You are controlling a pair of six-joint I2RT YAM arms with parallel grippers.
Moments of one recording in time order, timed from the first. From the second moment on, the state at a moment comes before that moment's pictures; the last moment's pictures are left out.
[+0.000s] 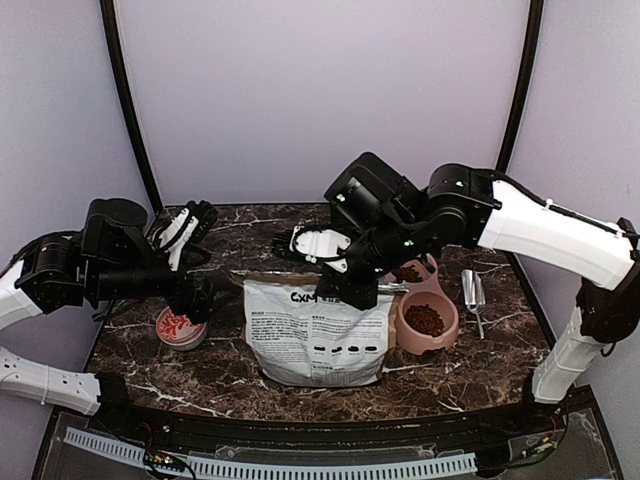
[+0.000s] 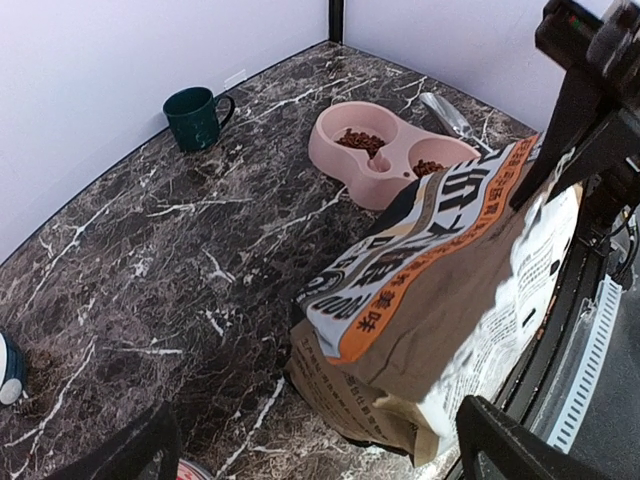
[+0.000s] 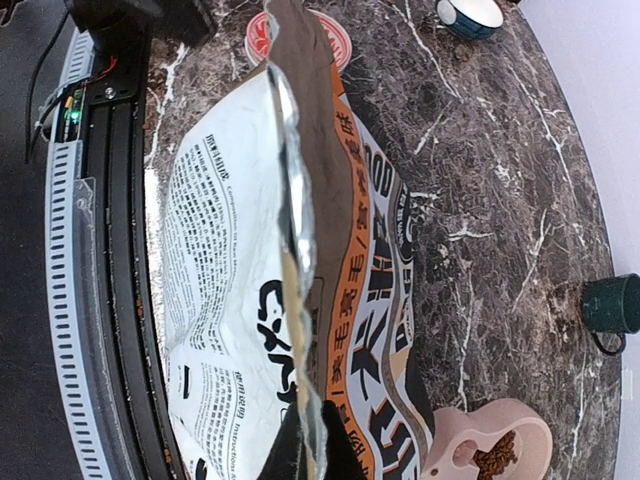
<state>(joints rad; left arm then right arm) -1.04 0.89 1.04 -0.70 -0.19 -0.12 1.21 1.66 1.77 -1.02 0.00 -0.29</state>
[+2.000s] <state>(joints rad) -1.04 0.88 0.84 -0.57 -0.25 -0.13 0.83 2.10 2.23 -0.71 0.18 -0.70</state>
